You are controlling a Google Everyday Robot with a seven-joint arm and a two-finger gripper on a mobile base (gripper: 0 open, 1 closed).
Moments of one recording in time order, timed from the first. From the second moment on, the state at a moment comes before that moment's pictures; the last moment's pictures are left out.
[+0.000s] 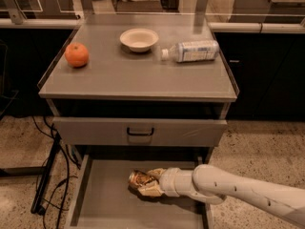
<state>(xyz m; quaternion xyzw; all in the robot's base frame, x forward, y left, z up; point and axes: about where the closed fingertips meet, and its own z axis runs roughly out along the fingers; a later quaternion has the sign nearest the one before) 0.501 0.012 0.462 -0.47 0.74 0.27 0.39</state>
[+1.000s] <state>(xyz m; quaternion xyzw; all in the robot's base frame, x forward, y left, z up) 0.509 0.020 0.378 -0.48 0.76 0.26 0.35</state>
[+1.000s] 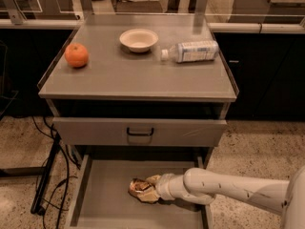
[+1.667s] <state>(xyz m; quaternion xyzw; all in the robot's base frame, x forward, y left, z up) 0.509 0.020 0.377 -0.48 0.76 0.26 0.35</state>
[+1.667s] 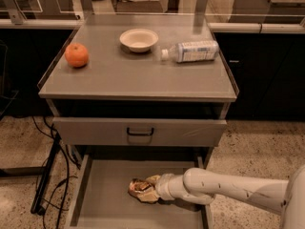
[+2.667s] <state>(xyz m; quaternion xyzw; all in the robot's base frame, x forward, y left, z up) 0.509 0.020 0.377 -0.48 0.76 0.26 0.35</state>
